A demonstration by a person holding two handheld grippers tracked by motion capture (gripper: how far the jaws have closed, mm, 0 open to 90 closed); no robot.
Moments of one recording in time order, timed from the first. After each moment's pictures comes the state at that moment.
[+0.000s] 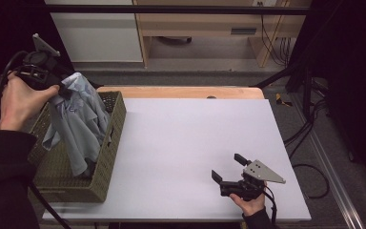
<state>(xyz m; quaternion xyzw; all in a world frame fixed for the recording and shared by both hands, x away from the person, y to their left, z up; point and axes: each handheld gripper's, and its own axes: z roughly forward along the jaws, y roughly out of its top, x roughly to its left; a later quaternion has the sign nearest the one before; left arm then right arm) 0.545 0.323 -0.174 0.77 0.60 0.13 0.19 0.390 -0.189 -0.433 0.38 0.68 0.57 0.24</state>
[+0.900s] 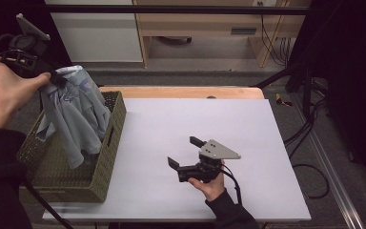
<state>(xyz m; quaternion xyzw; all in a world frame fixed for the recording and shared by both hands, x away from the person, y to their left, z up) 0.533 0.317 -0.137 0.77 0.59 0.14 0.21 0.429 -0.079 -0.391 0.30 0.69 0.63 0.18</state>
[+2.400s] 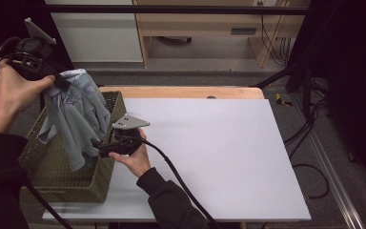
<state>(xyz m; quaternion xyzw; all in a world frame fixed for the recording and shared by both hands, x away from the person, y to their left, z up) 0.536 0.310 -0.144 0.78 0.58 0.14 0.19 0.504 0.122 -0.384 0.25 0.73 0.63 0.10</state>
